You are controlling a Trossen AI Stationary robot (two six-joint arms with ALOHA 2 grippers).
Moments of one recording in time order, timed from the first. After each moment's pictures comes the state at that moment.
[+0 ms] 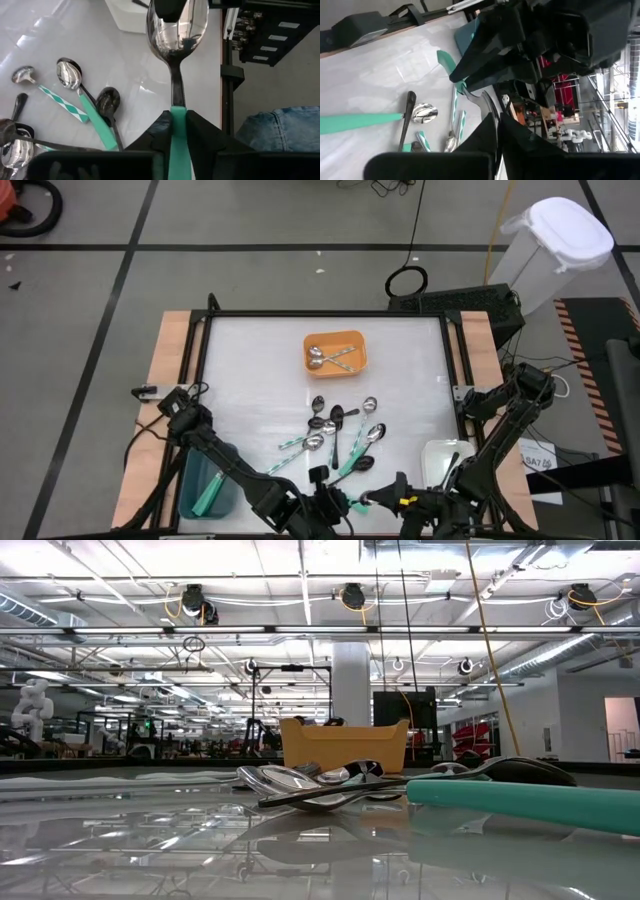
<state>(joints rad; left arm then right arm) -0.66 2.25 2.12 -0.72 -0.58 -0.60 0.99 1.63 1.11 -0.10 0.96 -0.64</state>
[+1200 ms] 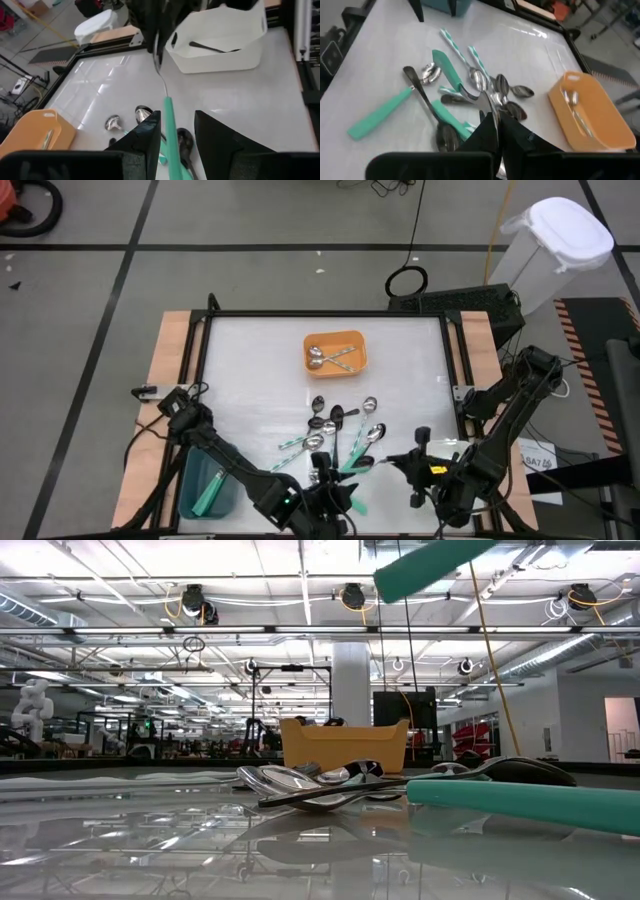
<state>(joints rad) -0.64 2.25 2.12 -0.69 -0.90 -0.32 0.95 1.44 1.11 -0.79 0.95 0.61</state>
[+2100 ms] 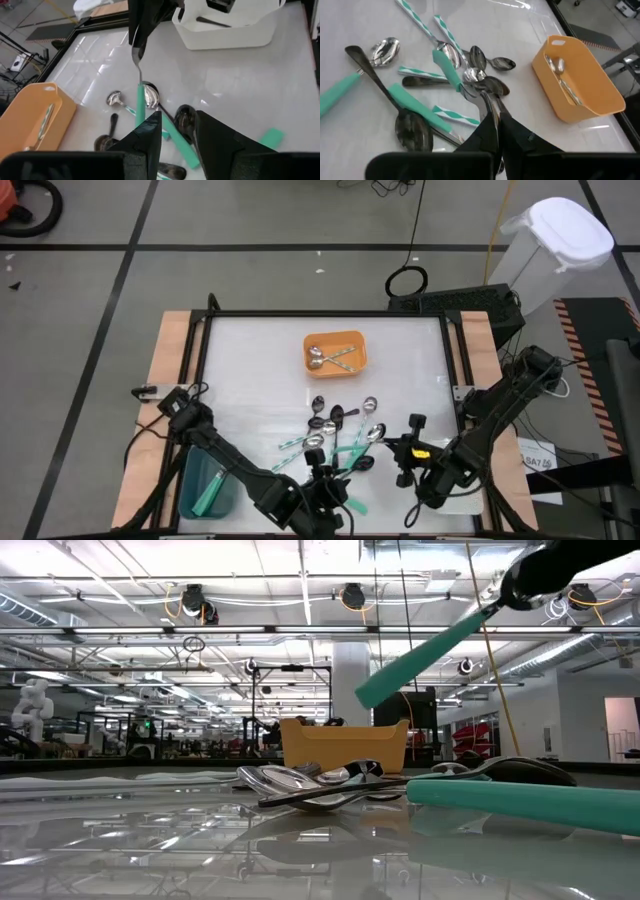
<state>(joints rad) -0.64 2.25 2.12 -0.85 -0.86 -0.49 0.83 1.43 1.00 -0.80 0.91 0.69</state>
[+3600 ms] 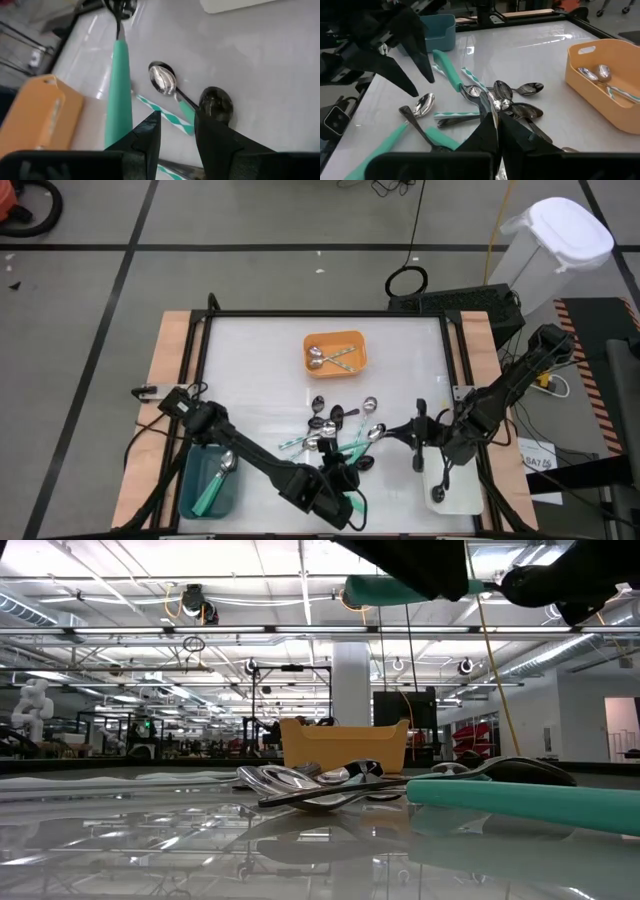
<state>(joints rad) -0.55 2.34 2.12 -0.87 -0.82 -0.38 0.78 1.00 0.47 -0.04 0.83 0.54</state>
